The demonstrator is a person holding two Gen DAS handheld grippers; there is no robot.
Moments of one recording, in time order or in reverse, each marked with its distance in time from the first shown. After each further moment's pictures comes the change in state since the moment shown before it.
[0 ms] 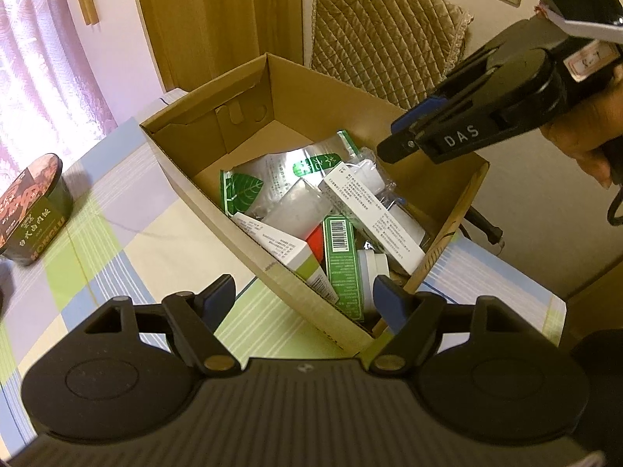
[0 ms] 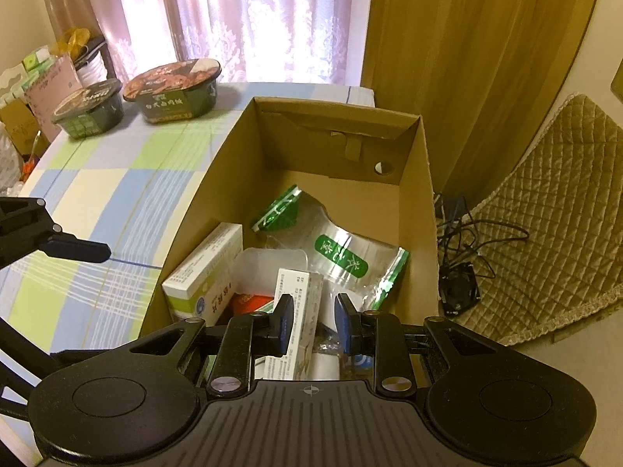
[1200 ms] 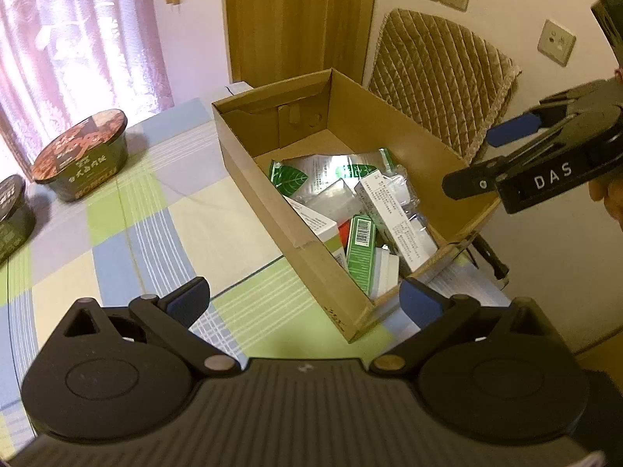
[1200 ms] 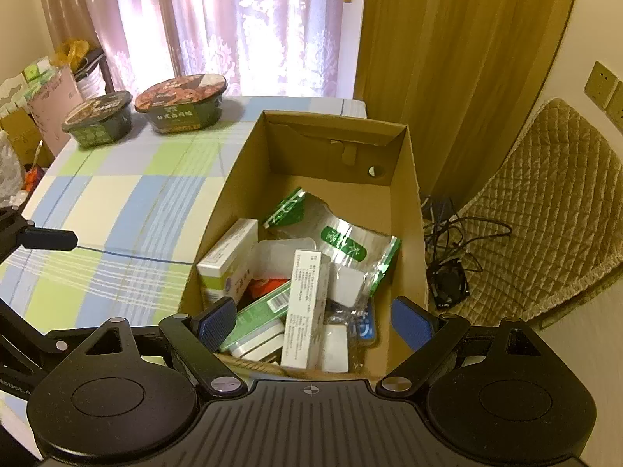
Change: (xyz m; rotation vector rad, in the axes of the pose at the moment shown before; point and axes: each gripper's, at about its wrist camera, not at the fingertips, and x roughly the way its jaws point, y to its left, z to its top) left arm -0.056 -0.002 -0.031 -0.243 -0.064 0.107; right arm -0.059 0.024 -0.020 0.033 -0.034 -0.026
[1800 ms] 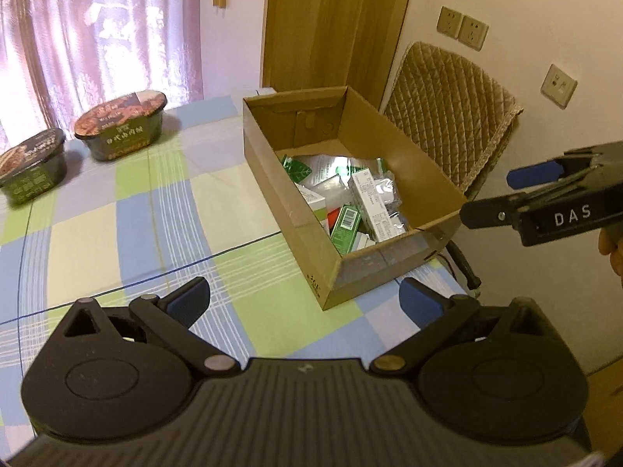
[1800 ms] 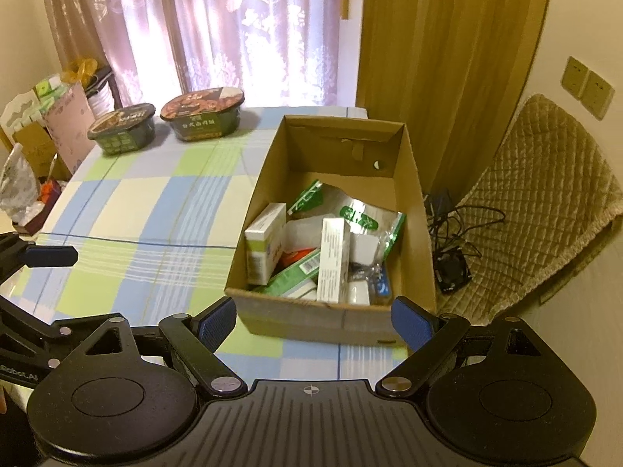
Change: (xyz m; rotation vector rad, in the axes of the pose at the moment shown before) left arm -0.075 -0.019 -0.052 -0.160 -0.088 0.029; right arm -0.074 0.034 -0.053 0.051 -0.061 0.005
